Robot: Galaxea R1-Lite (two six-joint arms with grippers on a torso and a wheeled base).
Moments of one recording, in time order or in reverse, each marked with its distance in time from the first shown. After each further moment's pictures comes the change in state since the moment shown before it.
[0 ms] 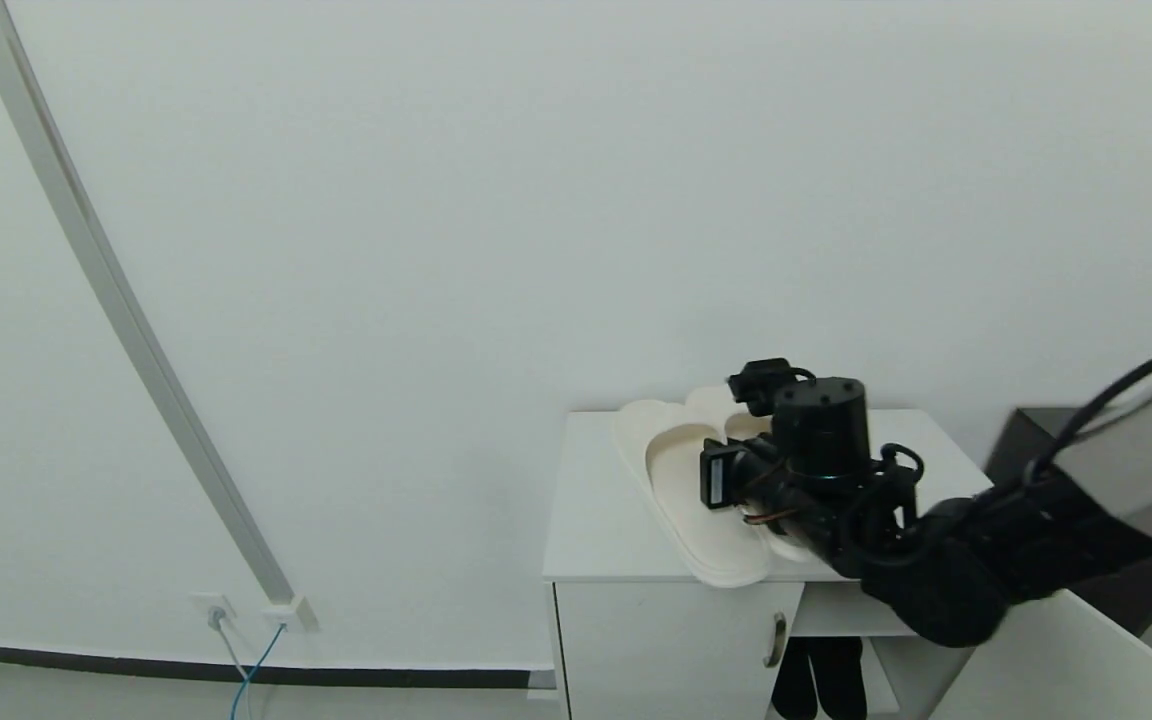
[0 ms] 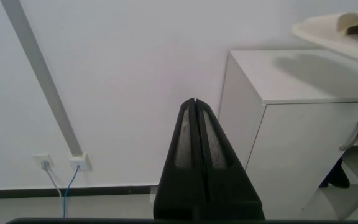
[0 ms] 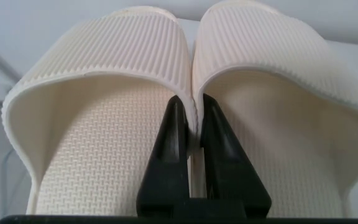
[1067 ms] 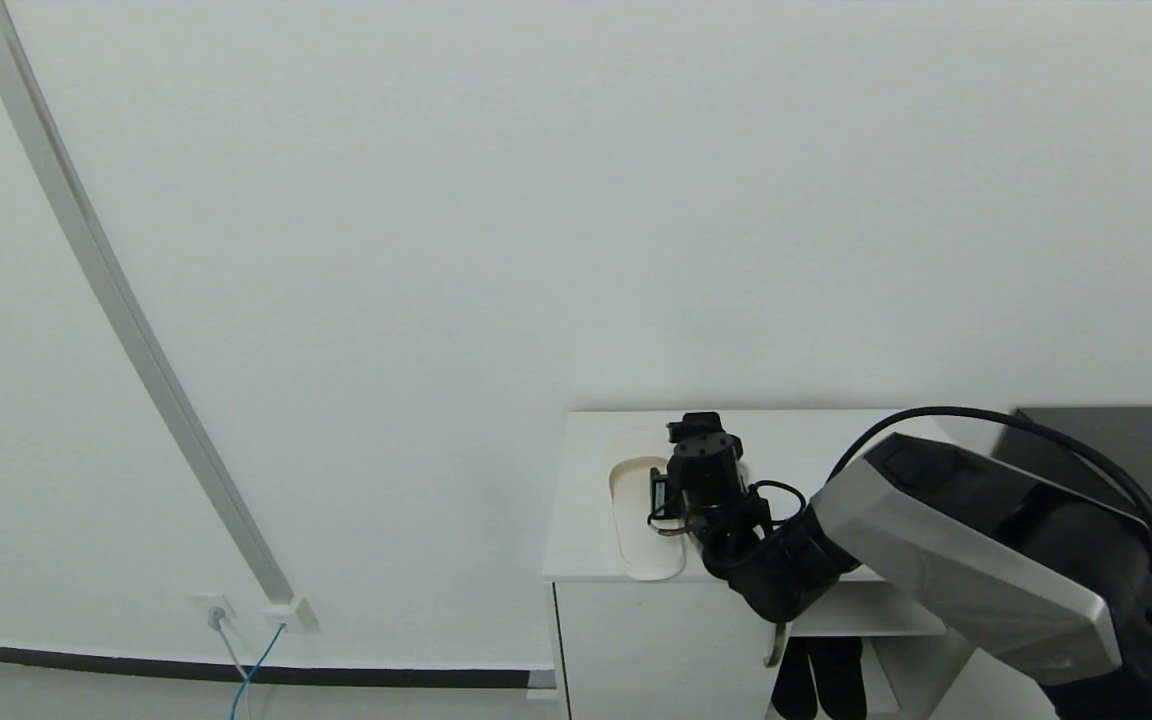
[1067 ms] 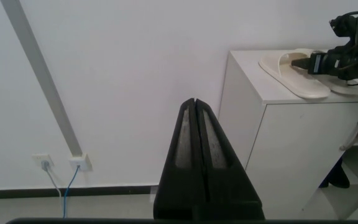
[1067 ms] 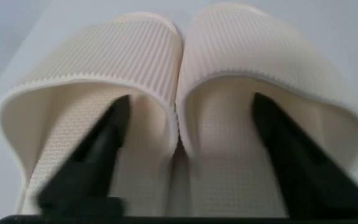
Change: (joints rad) left arm 0.000 0.000 0.000 0.000 0.000 0.000; right arm -0.020 0.516 -0.474 0.009 -0.192 0.065
